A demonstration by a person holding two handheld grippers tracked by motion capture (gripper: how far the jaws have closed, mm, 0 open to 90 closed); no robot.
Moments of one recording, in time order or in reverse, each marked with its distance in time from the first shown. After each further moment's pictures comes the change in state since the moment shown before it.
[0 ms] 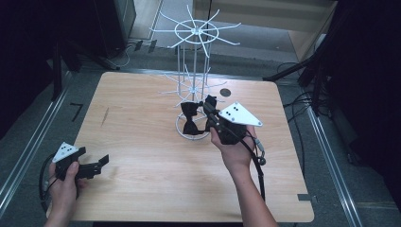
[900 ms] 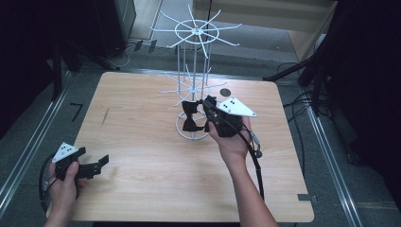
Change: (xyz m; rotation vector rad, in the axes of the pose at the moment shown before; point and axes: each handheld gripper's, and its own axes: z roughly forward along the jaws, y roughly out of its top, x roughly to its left) left arm 0.000 0.000 0.000 0.000 0.000 -0.002; right arm -0.014 -0.014 0.027 0.062 -0.013 0.057
